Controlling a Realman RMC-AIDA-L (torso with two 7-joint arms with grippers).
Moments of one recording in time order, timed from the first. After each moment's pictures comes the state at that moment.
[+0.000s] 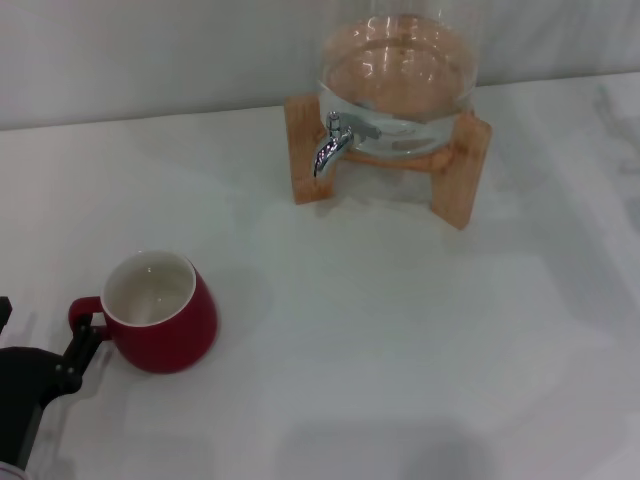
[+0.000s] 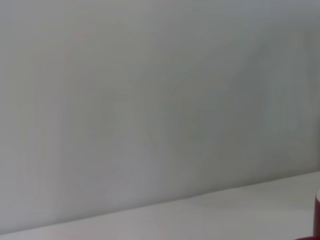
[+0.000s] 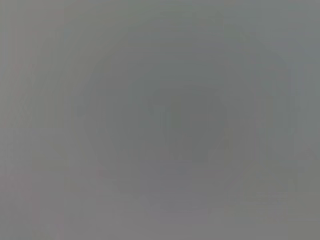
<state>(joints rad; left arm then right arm) -0.21 -2.09 2.83 0.39 1.86 -1.20 -2.90 0.54 2.01 -0.73 -0.23 2.70 1.10 -2.93</state>
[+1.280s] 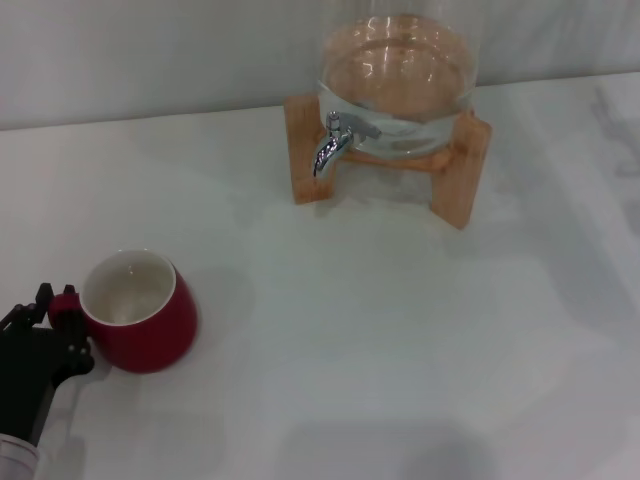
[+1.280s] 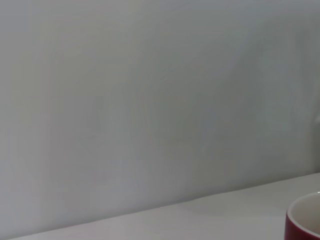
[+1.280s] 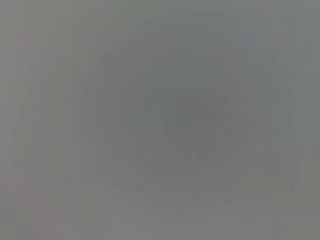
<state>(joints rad) -0.26 -2.09 2.84 0.39 1.84 -1.17 -2.89 0.54 2.01 -0.73 -0.22 2.71 1.11 -2.92</state>
